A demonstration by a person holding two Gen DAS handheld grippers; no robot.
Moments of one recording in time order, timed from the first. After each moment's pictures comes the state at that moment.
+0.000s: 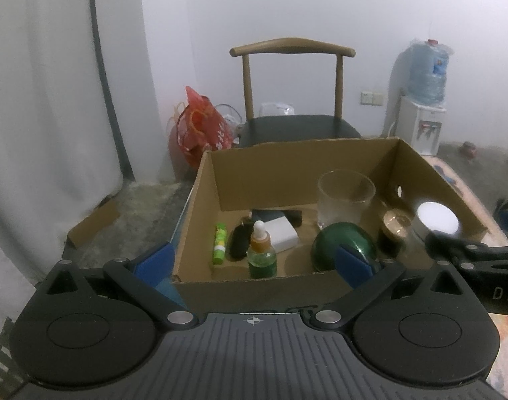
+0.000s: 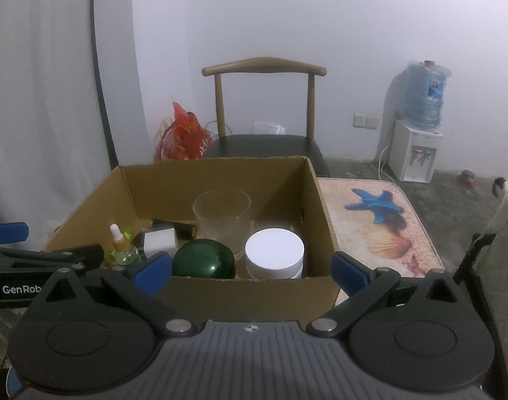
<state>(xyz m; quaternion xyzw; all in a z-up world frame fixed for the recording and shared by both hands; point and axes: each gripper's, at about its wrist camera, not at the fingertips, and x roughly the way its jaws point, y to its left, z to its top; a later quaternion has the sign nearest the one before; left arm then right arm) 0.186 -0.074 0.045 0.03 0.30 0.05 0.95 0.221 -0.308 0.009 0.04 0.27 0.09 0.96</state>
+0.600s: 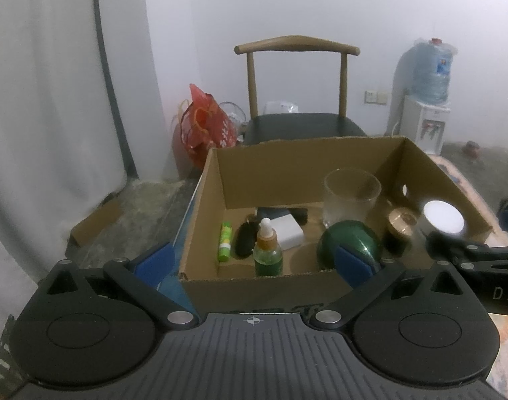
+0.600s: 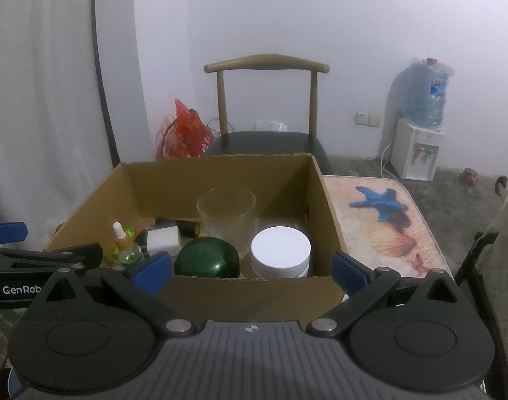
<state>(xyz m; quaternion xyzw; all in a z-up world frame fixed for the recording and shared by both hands) 0.187 -0.072 0.044 0.03 0.30 0.06 0.95 0.223 -0.303 0.008 0.04 0.28 0.09 0.96</state>
